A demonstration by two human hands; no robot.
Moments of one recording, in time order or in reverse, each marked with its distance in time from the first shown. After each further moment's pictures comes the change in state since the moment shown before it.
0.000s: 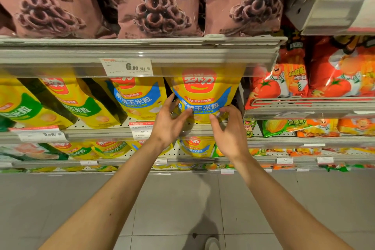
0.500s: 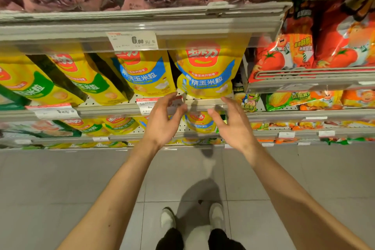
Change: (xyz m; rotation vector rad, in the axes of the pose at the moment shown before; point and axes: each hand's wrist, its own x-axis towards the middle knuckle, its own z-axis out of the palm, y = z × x) left_hand -0.066 -0.014 -0.028 0.235 0.013 0.056; right_hand -0.040 0.003 -0.020 -0.125 -0.283 0.068
